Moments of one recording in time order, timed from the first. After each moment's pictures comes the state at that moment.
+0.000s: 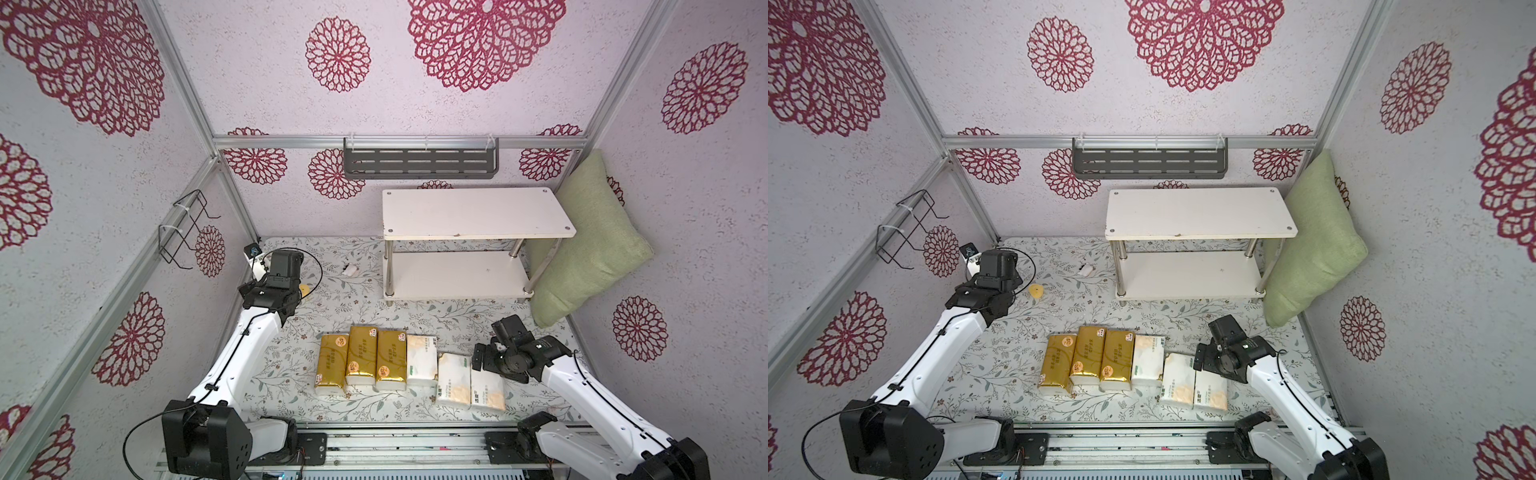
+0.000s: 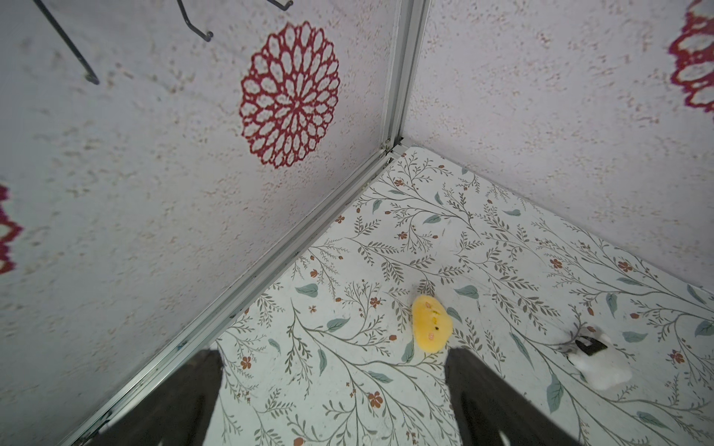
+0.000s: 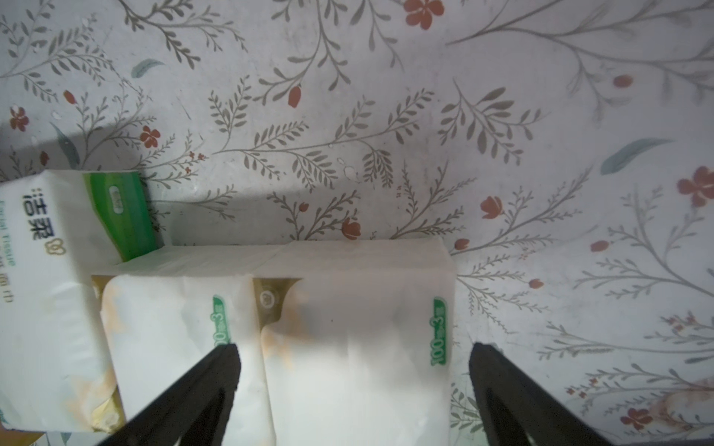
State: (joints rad) left arm -0.13 1.29 1.12 -0.56 -0.77 -0.53; right arm 0.42 0.97 0.65 -0.93 0.03 0.63
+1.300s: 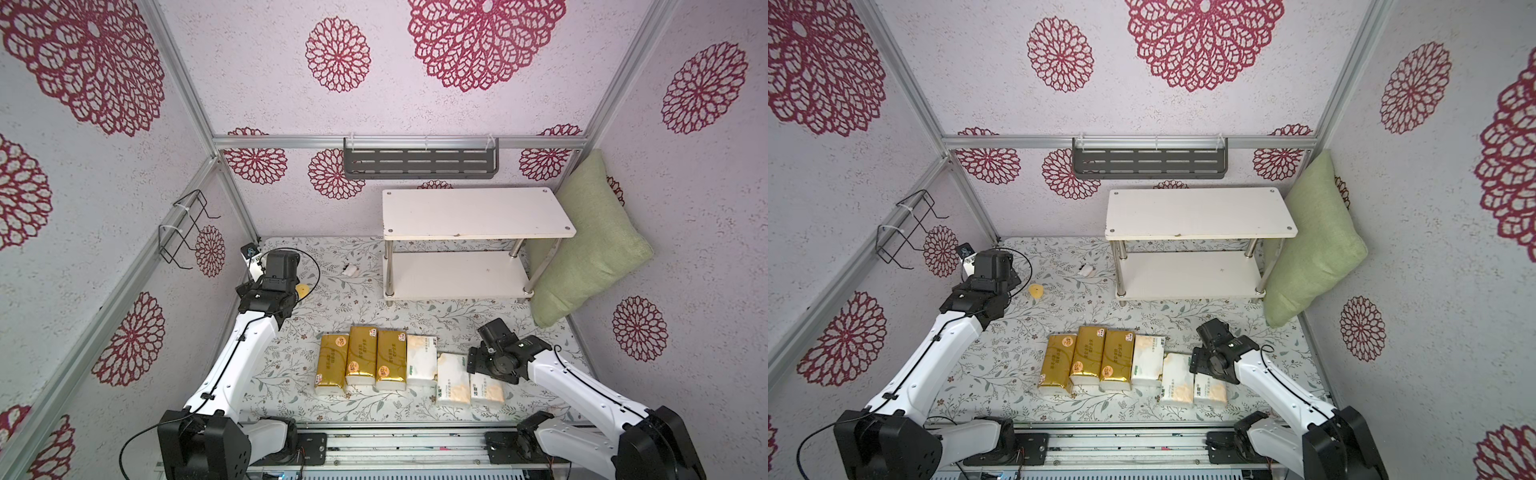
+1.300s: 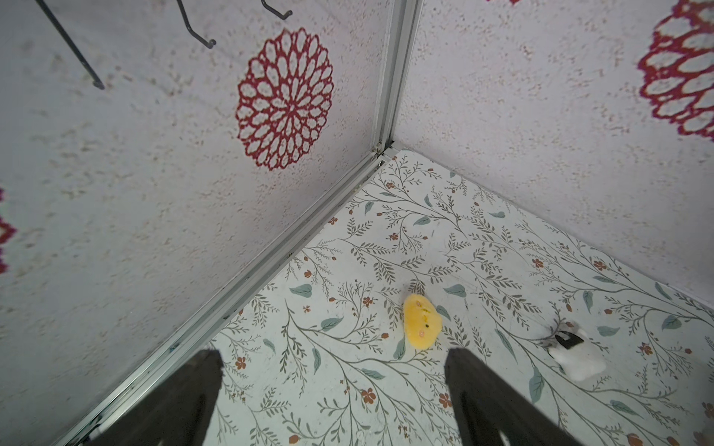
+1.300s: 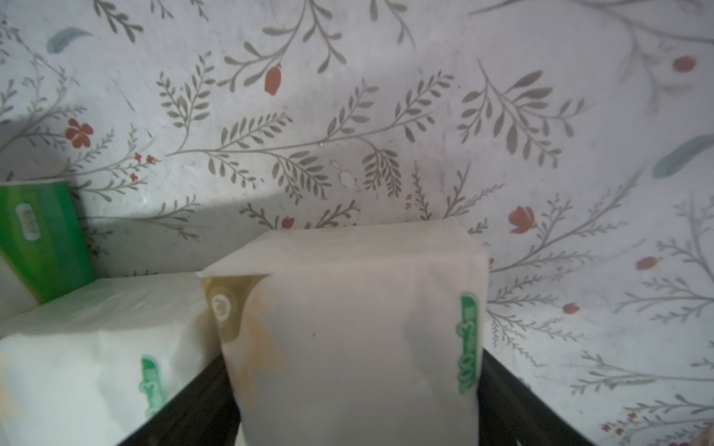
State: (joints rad) left arm -0.11 1.25 1.11 -0.56 -0.73 -0.52; right arm 0.49 1.11 0.61 -0.80 0.11 0.69
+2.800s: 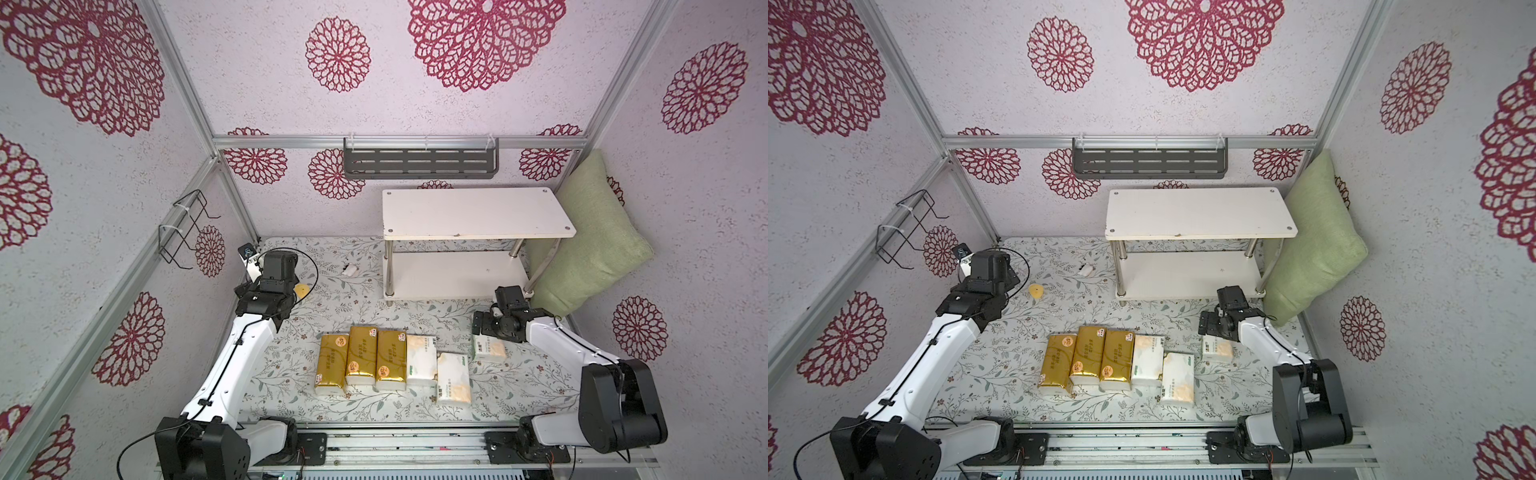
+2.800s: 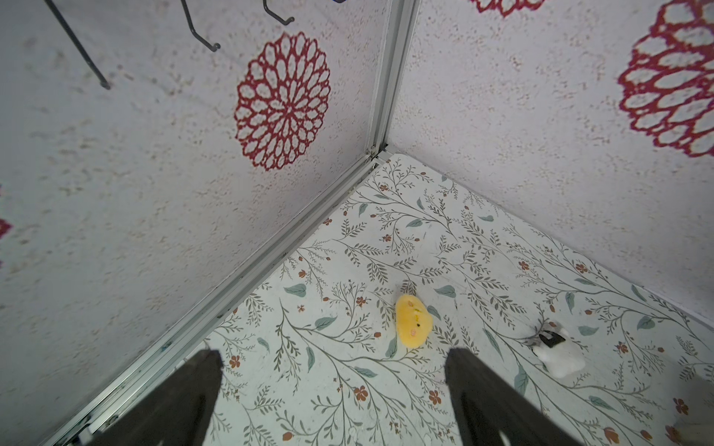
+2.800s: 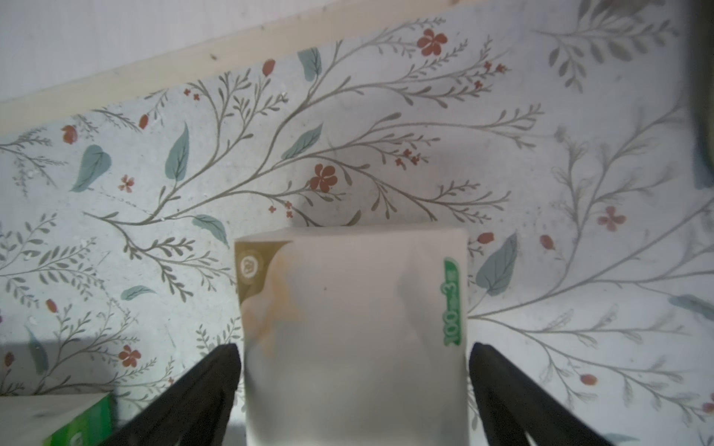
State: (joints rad) left arm -0.11 1.23 1.11 -0.56 -0.71 -0.54; right arm 0.18 1.35 0.78 -0.52 0.05 0.34
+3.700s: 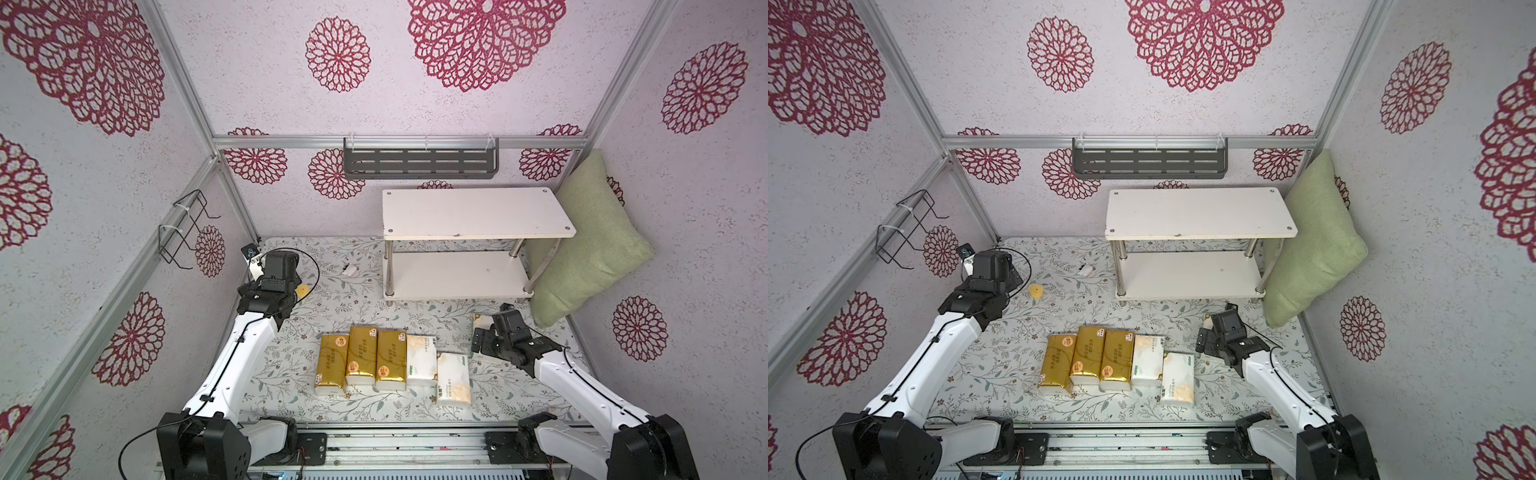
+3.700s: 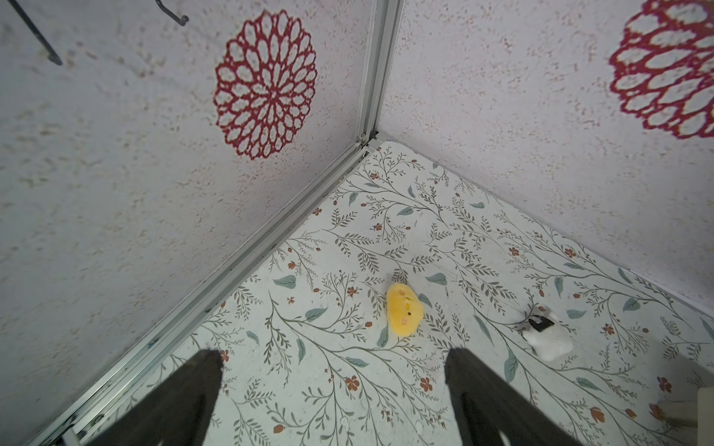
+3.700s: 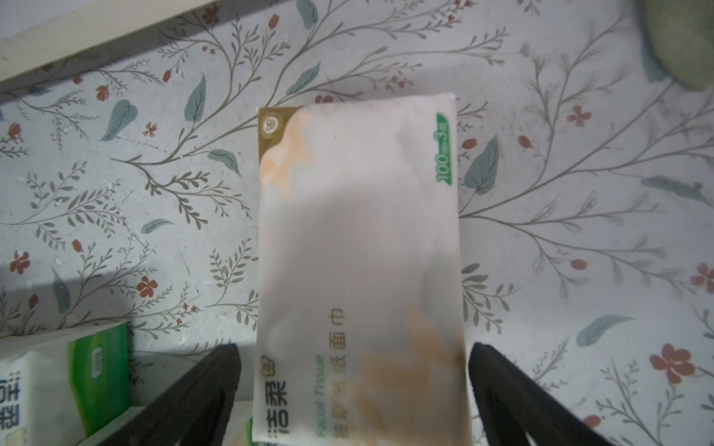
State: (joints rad) left arm -0.11 1.24 1.11 -0.56 -0.66 -0.54; right arm 0.34 1.06 0.56 -0.52 0.17 0.52
